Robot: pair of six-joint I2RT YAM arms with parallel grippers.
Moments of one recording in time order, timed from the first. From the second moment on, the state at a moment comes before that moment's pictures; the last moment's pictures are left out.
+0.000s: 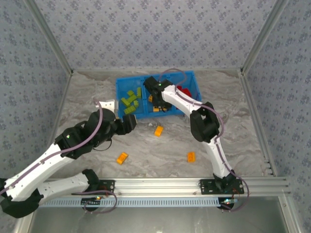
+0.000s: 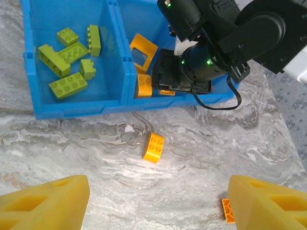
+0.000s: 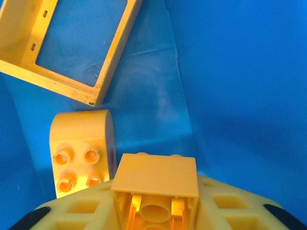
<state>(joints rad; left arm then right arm) -0.93 0.88 1.12 -0.85 -0.33 -0.80 0.67 2.29 2.05 -1.10 0.32 0.70</state>
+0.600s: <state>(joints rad) -0.93 0.88 1.10 -0.85 -0.33 -0.82 0.72 1.97 1.85 -1.01 0.34 0.67</state>
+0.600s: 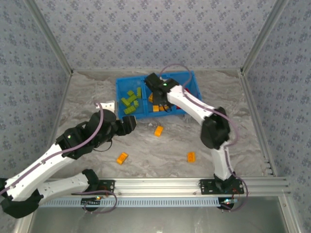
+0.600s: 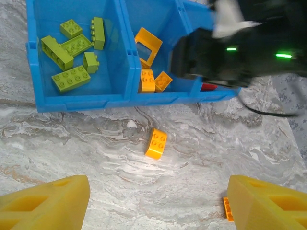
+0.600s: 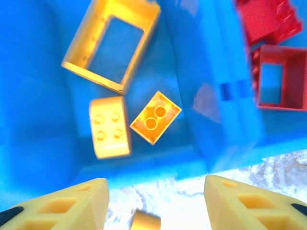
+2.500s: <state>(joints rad) -0.84 1.40 0.69 -0.85 -0.06 -0.93 1.15 0.91 0.62 -0.29 -0.16 0.13</state>
